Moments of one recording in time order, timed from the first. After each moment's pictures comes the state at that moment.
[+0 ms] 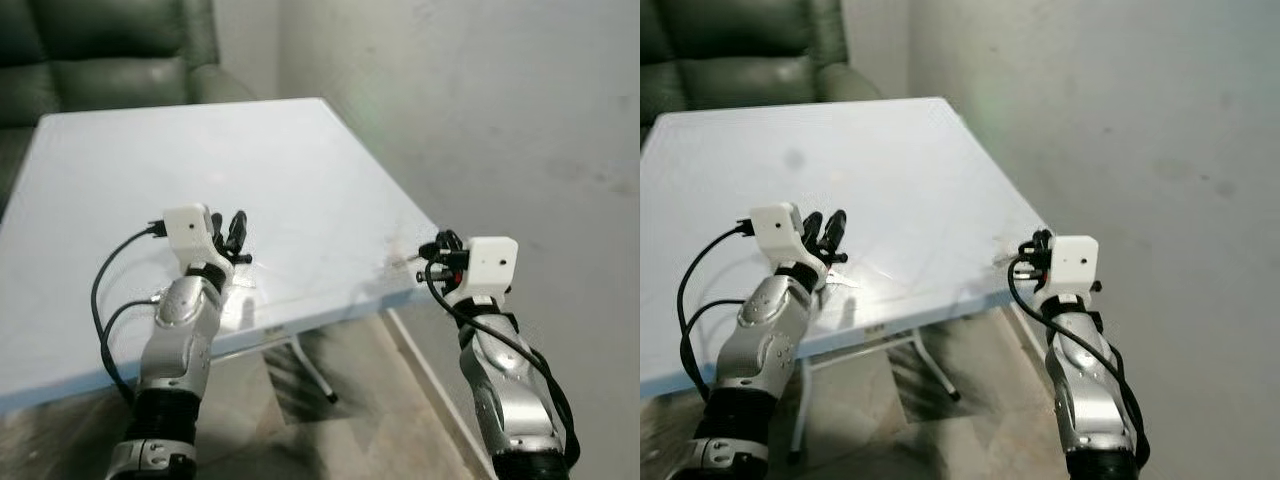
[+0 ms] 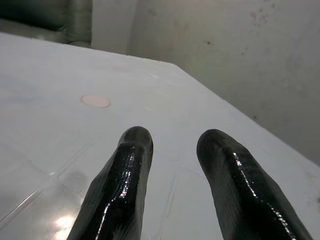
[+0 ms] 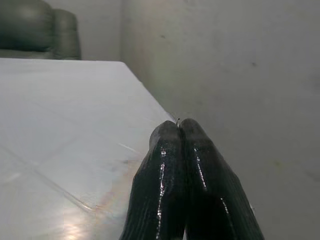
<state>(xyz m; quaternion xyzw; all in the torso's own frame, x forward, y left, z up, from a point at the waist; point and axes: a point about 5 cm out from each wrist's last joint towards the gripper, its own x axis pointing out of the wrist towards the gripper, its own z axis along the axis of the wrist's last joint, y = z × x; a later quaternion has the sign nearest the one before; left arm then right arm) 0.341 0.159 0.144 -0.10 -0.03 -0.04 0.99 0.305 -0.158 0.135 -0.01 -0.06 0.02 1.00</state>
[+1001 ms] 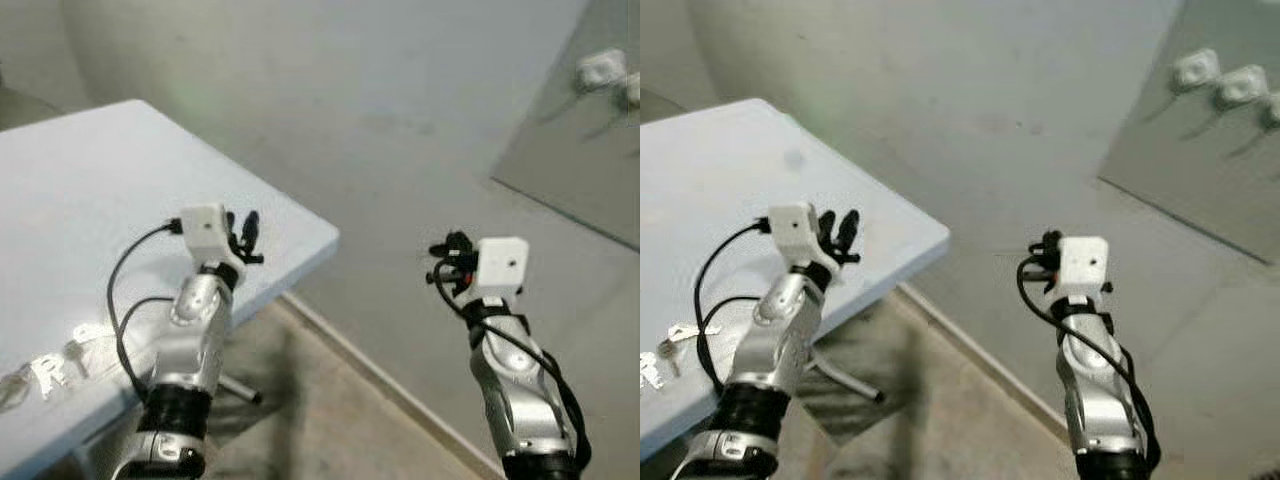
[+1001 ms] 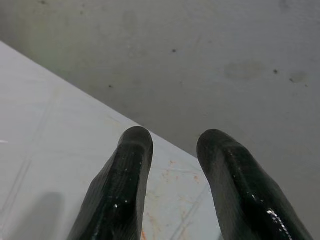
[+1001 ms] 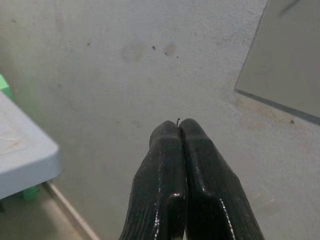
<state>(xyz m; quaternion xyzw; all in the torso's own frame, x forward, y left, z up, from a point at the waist) 0.346 0.151 0.139 -0.09 -0.02 -0.05 0.99 0.304 -0.159 0.131 -0.01 -0.05 0.02 1.00</state>
